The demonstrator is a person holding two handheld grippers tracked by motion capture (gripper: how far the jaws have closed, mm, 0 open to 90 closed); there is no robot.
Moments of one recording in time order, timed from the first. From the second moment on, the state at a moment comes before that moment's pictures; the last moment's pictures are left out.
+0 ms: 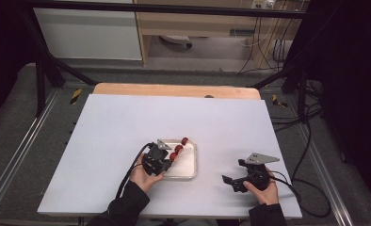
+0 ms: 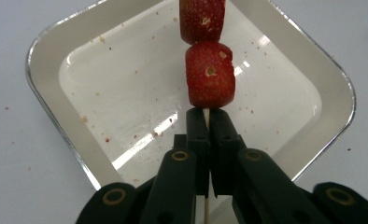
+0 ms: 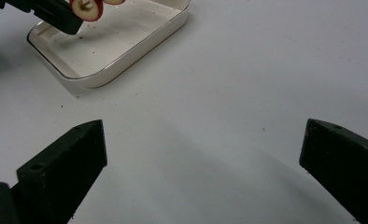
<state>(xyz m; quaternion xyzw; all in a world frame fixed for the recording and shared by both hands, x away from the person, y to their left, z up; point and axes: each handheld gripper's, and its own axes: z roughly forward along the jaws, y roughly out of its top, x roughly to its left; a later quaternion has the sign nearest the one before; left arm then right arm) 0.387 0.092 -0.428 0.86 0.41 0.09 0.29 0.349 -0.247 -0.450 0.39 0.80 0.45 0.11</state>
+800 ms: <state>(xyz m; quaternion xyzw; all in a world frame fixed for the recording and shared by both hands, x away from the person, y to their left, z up) 0.374 0.114 -0.422 0.87 0.36 0.10 0.32 0.348 -0.248 -0.450 0.40 0.79 0.45 0.11</state>
